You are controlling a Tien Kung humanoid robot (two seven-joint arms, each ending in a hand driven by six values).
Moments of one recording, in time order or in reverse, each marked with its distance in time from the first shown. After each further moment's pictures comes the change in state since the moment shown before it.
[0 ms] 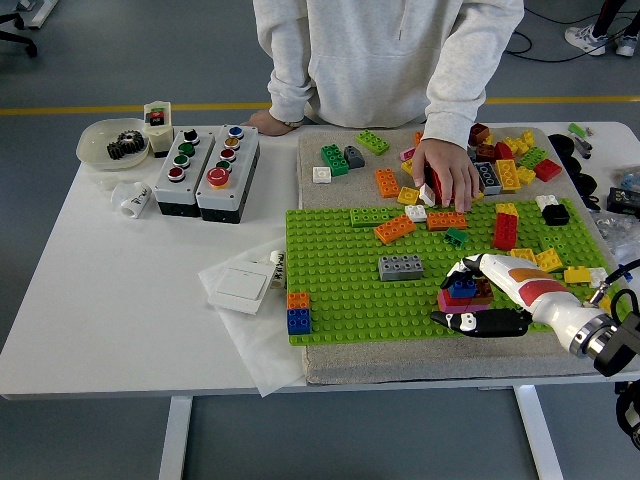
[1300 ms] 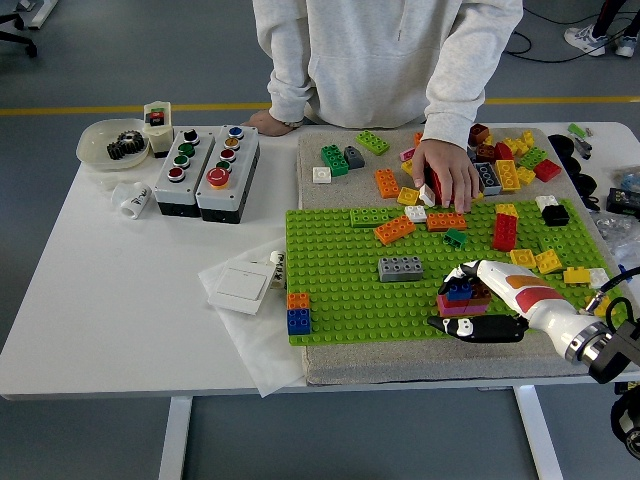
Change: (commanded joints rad) left arm 0.002 -0.004 0.015 -0.002 -0.022 -0.002 0.002; right arm -0.023 0.024 -0.012 -0.030 0.008 0.003 0.011
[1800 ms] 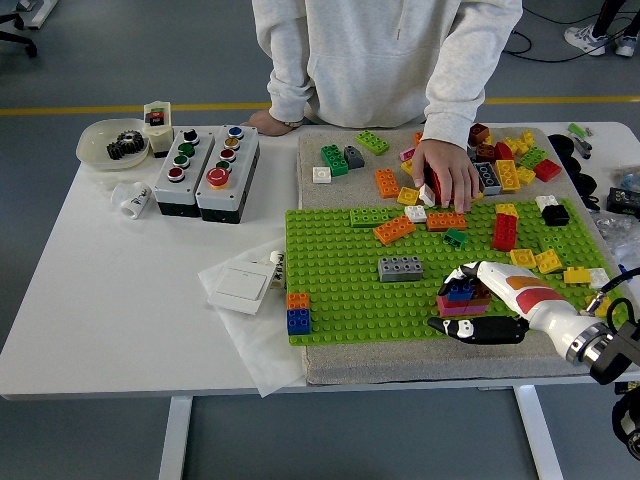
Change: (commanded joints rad) left arm 0.006 0.000 -0.010 0.001 0.016 -0.002 0.000; right arm -0.006 -0.007 0.028 0.023 -0.016 -0.002 -0.008
